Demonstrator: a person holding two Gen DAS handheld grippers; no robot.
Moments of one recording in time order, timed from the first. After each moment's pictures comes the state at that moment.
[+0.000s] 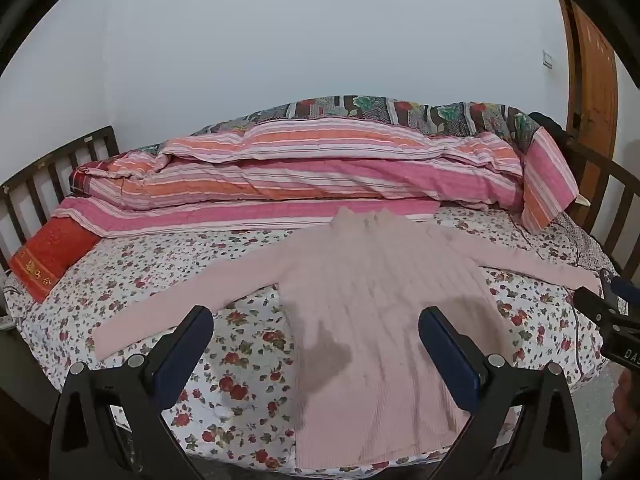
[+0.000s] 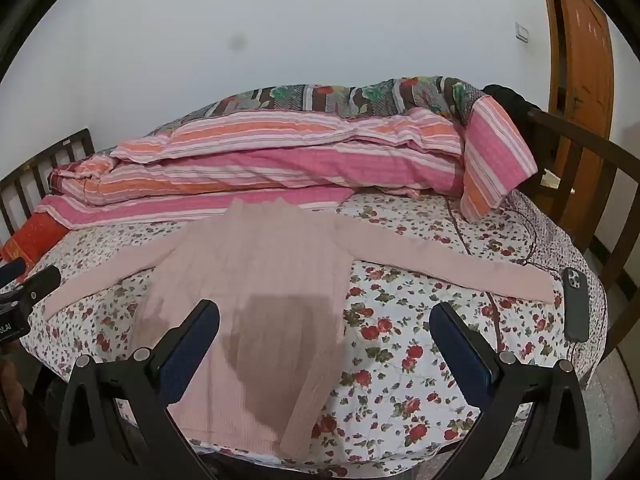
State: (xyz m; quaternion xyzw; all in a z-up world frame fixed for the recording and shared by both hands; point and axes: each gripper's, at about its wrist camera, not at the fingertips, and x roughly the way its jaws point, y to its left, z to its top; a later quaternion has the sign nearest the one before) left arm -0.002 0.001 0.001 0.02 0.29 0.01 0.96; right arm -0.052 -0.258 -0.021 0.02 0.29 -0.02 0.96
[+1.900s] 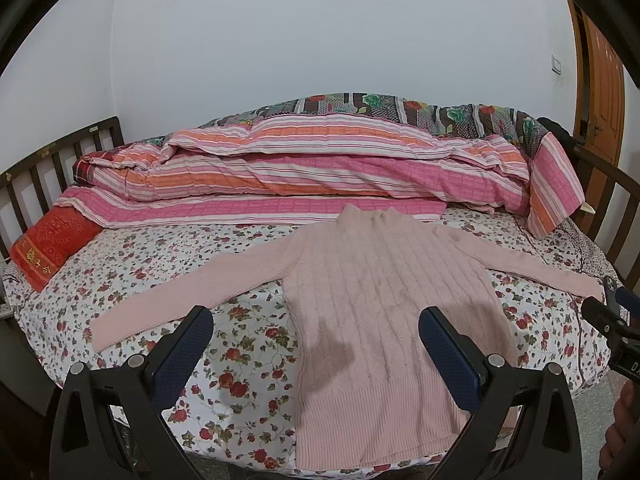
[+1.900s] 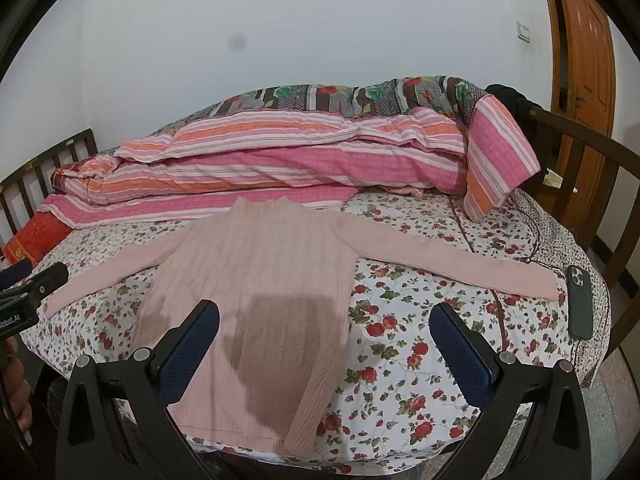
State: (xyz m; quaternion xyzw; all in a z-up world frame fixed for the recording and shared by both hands) left arm 0.006 0.000 -0.008 0.01 0.30 0.01 0.95; right arm -0.055 -0.254 -0.028 0.02 0.29 -0.01 0.96
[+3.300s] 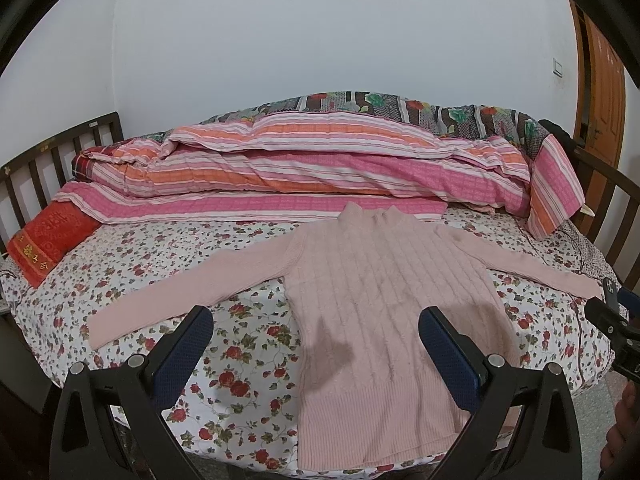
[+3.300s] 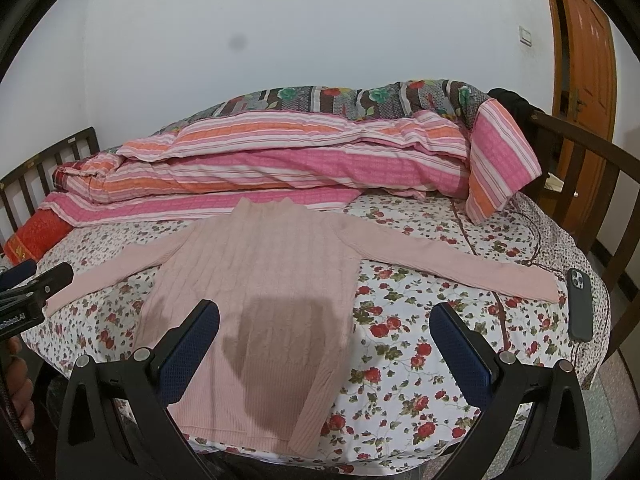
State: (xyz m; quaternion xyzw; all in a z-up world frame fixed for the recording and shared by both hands) left arm 0.006 0.002 -0.009 0.01 0.30 0.01 0.95; right arm -0.056 -0.250 -0.025 0.02 0.29 -0.01 0.96
